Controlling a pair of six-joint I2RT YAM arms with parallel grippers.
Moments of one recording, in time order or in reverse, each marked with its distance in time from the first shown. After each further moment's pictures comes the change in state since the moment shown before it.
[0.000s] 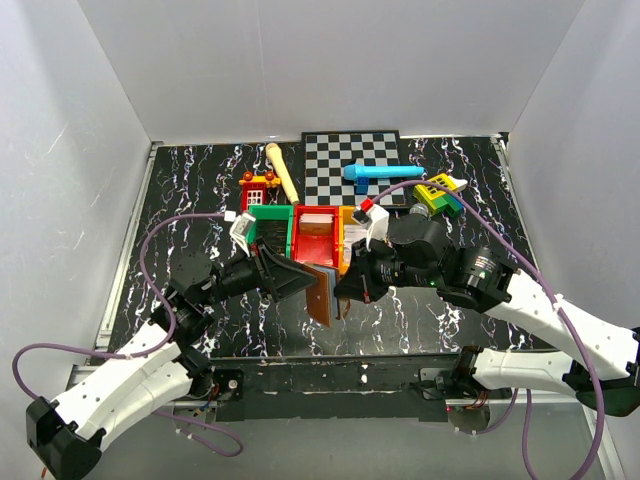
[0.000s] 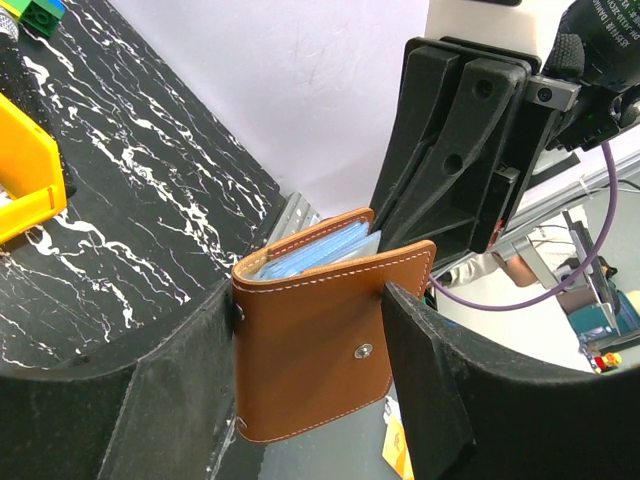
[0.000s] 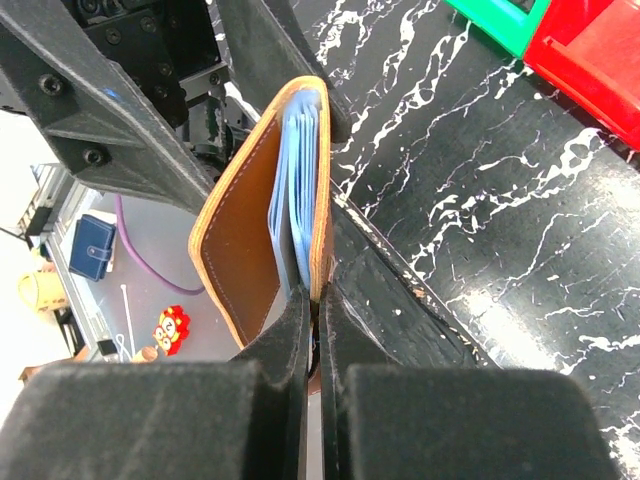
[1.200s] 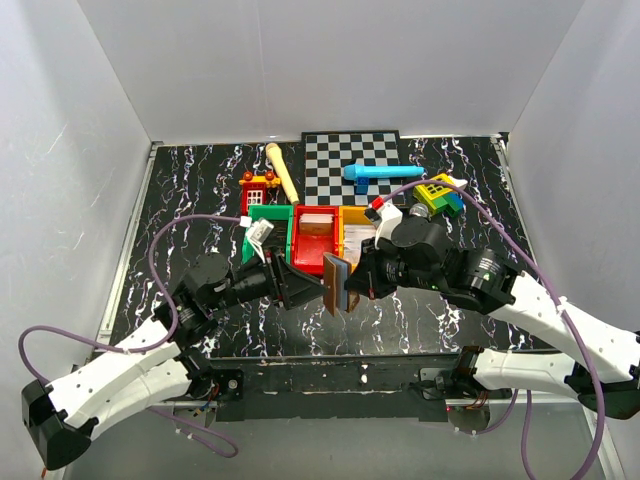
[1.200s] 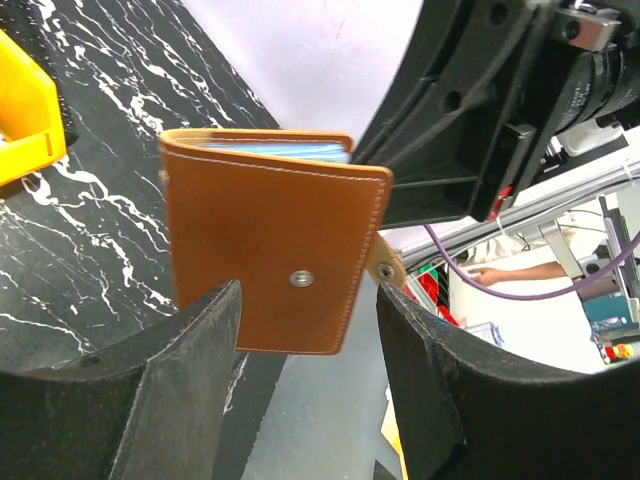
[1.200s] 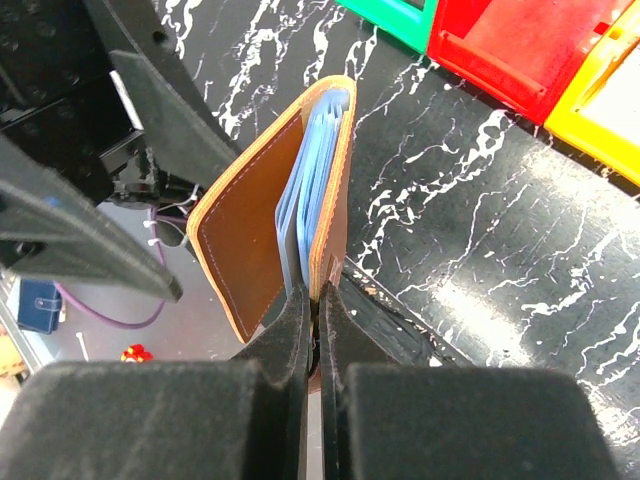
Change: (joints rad) left arm -0.132 0.022 0.048 -0.166 -0.138 0.046; right arm -0.001 -0.027 -0.015 -0.056 0.136 0.028
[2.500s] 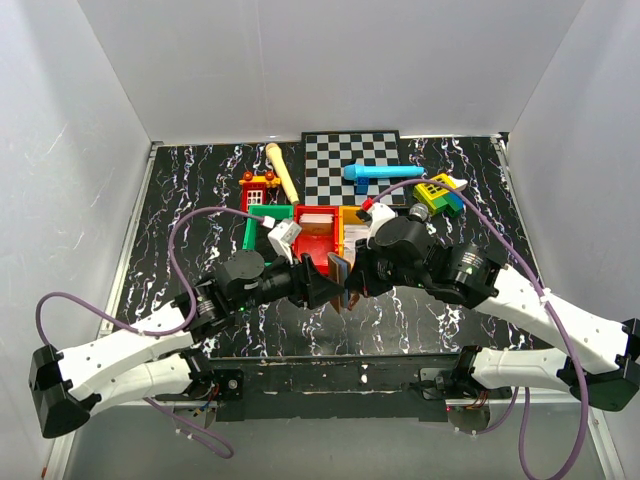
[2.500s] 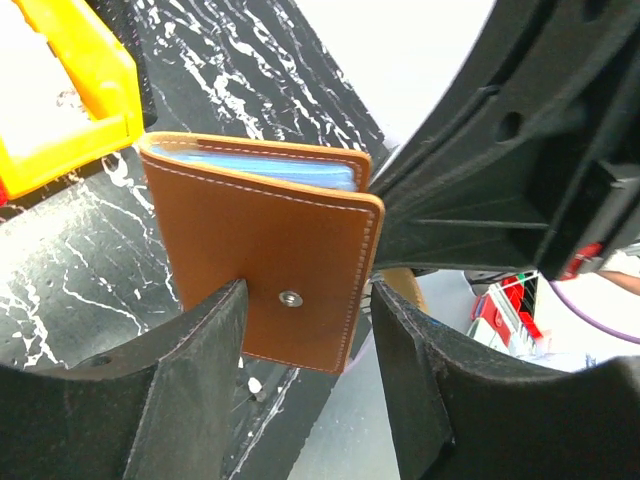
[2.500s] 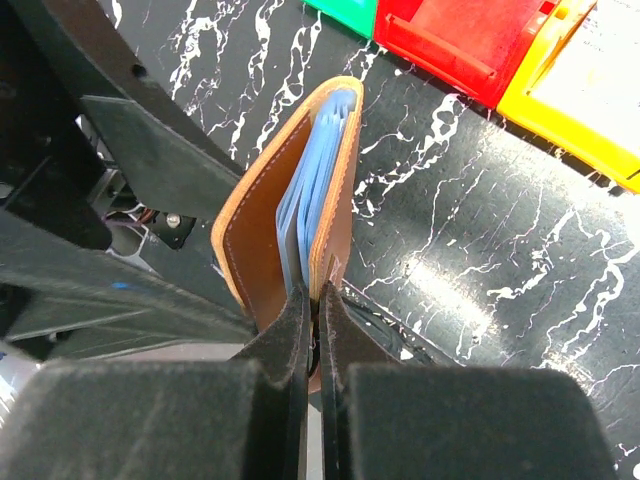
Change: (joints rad) left arm -0.185 0.161 0.124 -0.131 -0.284 0.111; right arm 0.005 0.078 0.023 -0.056 0.089 0.000
